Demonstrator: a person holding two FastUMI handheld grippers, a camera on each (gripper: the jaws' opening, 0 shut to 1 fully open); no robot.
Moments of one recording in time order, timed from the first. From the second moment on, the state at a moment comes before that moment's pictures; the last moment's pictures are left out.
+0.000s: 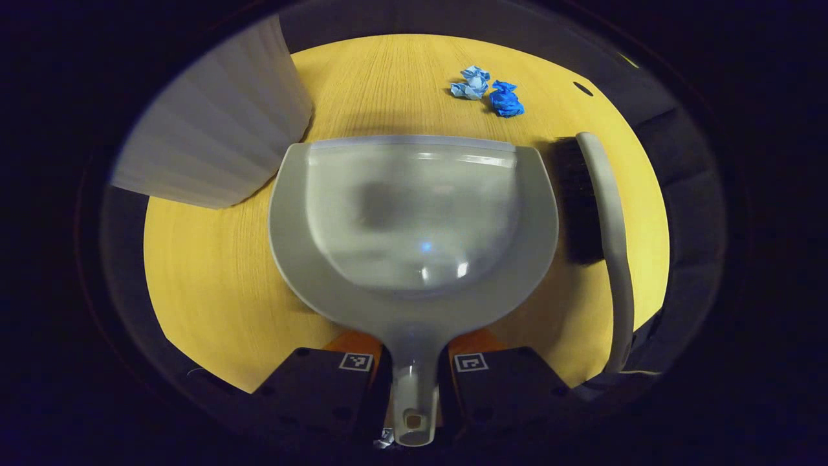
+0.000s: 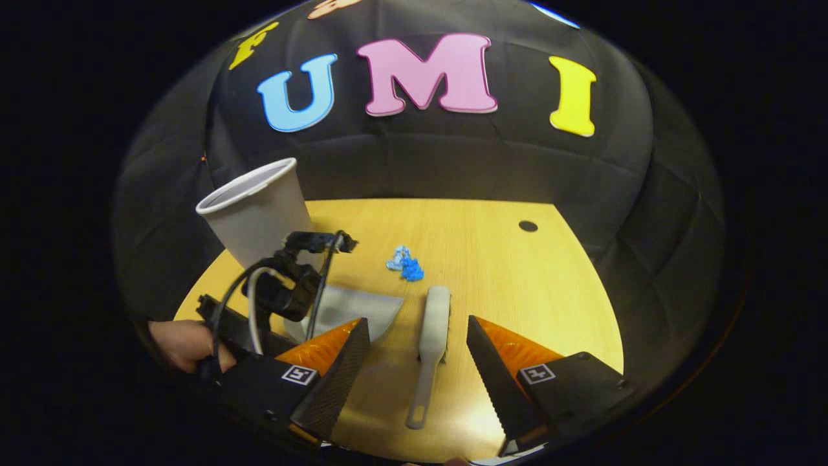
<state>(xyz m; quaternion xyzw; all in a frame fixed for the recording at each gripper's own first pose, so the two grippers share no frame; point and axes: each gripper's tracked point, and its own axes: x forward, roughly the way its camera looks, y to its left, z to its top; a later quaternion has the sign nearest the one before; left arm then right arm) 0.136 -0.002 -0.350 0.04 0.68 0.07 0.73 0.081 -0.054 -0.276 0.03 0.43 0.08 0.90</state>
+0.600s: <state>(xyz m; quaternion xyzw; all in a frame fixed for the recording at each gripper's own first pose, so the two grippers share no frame) 0.108 0.004 -0.353 0.02 0.65 0.05 0.76 0.036 -0.090 -0.412 0.02 0.67 -0.05 0.74</state>
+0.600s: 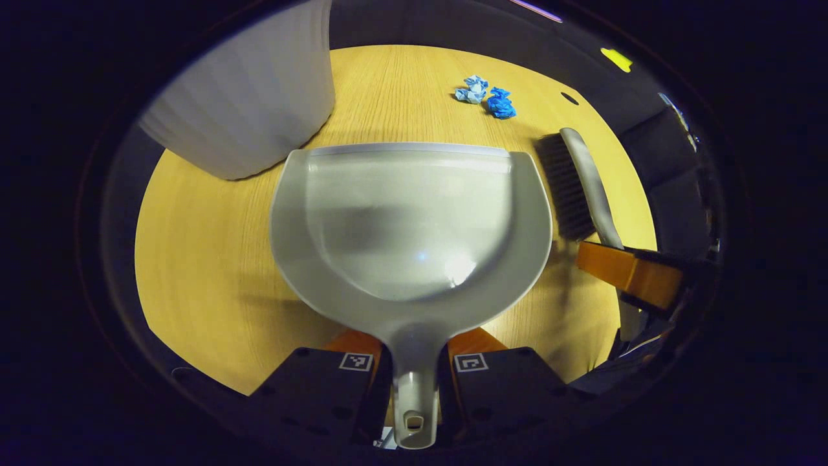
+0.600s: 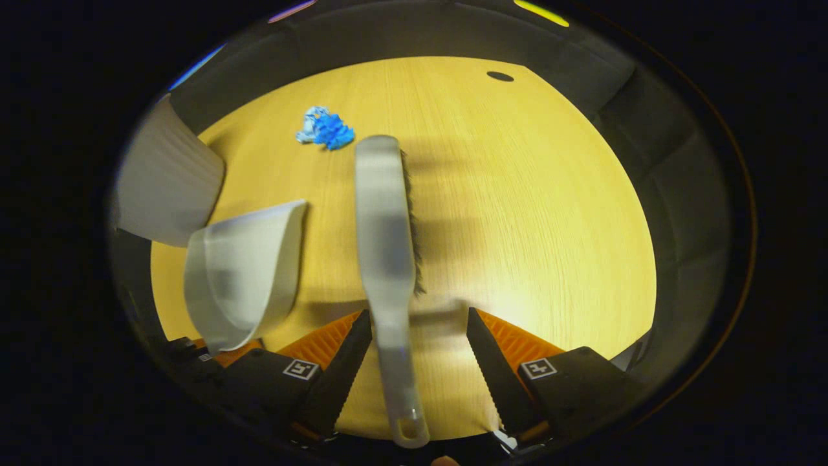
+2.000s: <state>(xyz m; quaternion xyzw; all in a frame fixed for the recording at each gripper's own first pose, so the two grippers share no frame) 0.121 0.019 -0.341 0.10 0.67 -0.03 0.74 0.247 -0.097 -0.381 -0.05 0.63 0.10 0.77</state>
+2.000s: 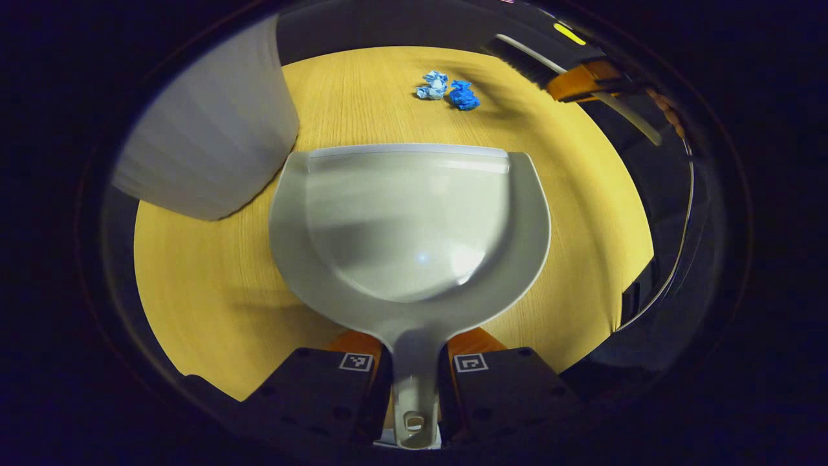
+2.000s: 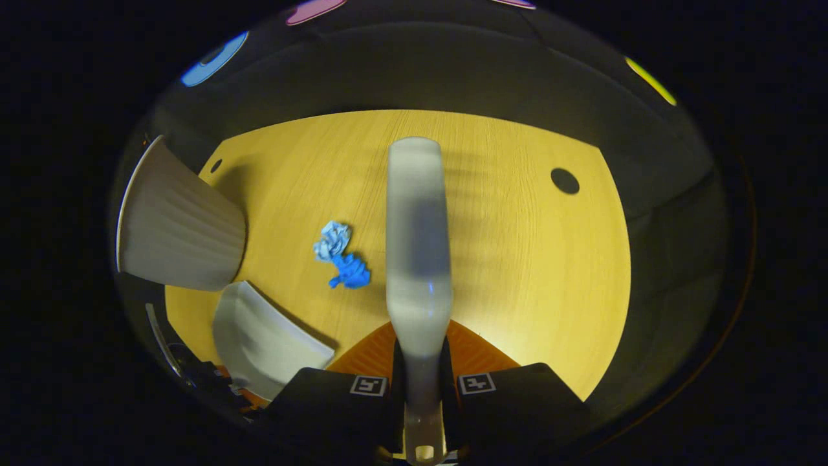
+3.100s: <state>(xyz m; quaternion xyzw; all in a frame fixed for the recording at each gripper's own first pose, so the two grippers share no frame) 0.204 0.065 -0.335 0.24 0.65 -0.16 0.70 0.201 -0.056 -0.419 -0.17 0.70 0.44 0.53</state>
